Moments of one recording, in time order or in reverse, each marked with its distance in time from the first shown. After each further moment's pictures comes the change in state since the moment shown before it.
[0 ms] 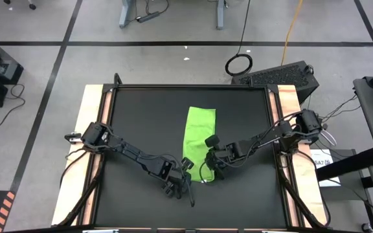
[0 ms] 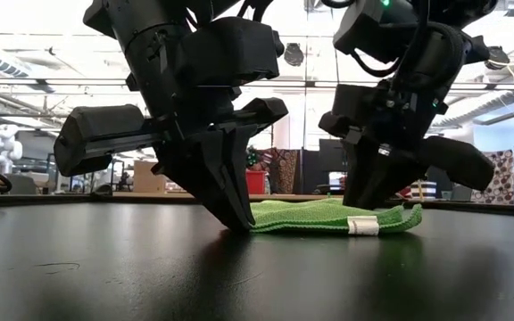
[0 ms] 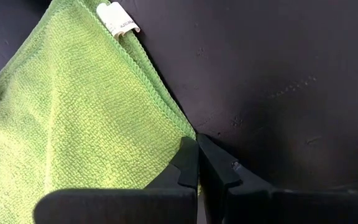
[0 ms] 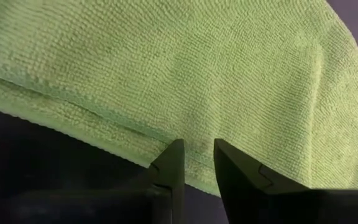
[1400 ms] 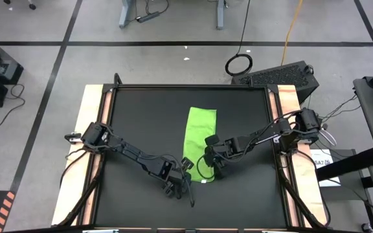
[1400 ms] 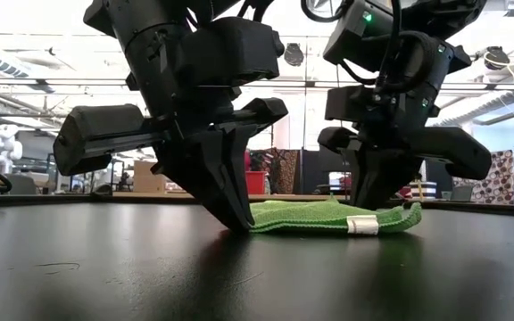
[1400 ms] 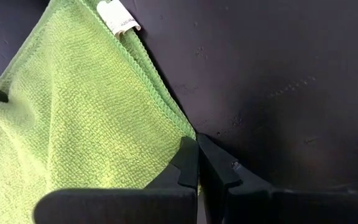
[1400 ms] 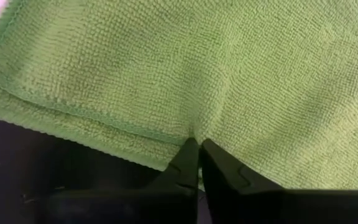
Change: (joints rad) left arm -0.001 0.000 0.003 -0.013 0.000 -0.003; right arm -0.066 0.010 0.001 0.008 -0.179 0.077
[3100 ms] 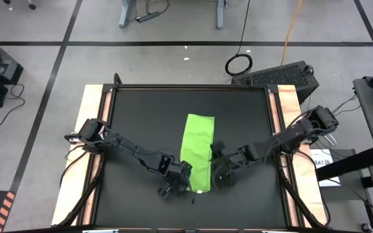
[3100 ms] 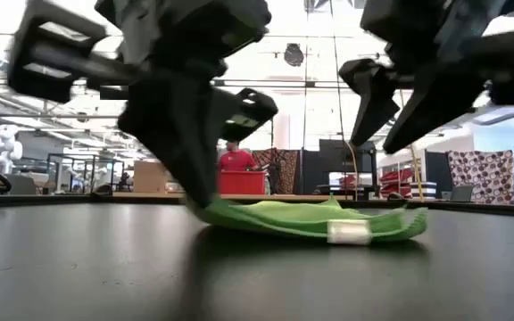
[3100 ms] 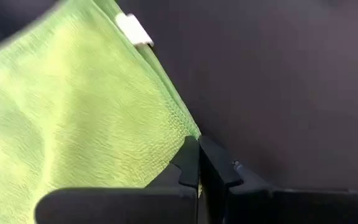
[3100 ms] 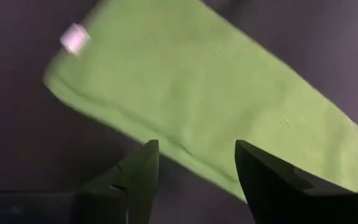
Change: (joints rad) left arm 0.039 -0.070 -0.006 0.013 0.301 -0.083; right arm 0.186 -0.212 -0.001 -0.033 0.114 0.094
